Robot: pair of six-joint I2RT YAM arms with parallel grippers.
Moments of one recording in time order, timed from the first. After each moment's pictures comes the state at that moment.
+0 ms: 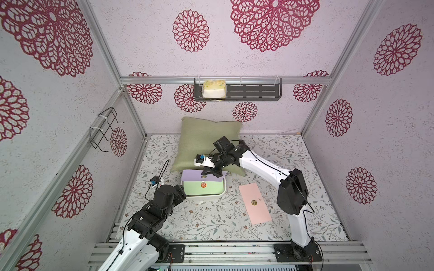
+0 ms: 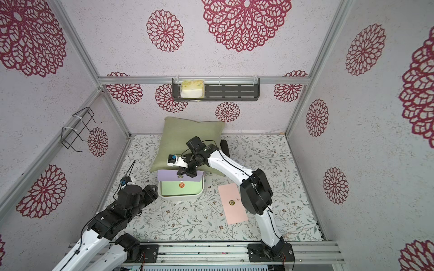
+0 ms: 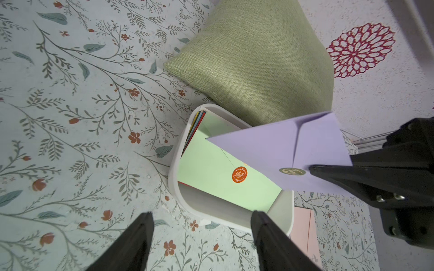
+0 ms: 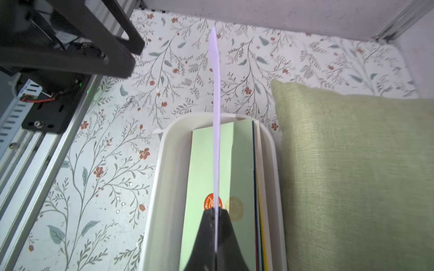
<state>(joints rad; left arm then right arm) -0.47 0.61 0.60 -0.68 -0.32 -0.93 0.79 2.09 1.92 -0.80 -0.61 -0.78</state>
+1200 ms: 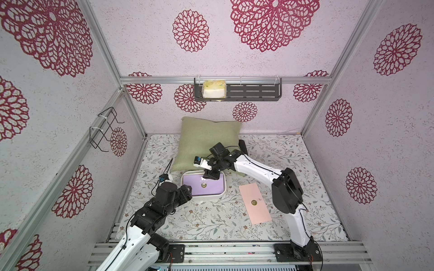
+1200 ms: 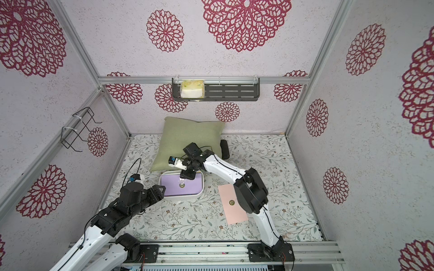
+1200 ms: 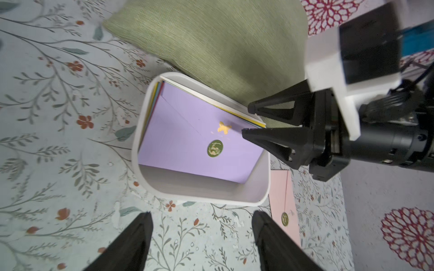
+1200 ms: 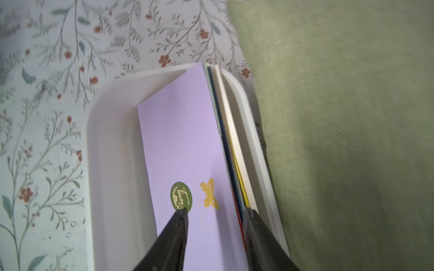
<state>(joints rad) -0.48 0.70 0.60 -0.58 -0.08 -0.85 0.80 2.04 1.73 -0.59 -0.32 -0.48</state>
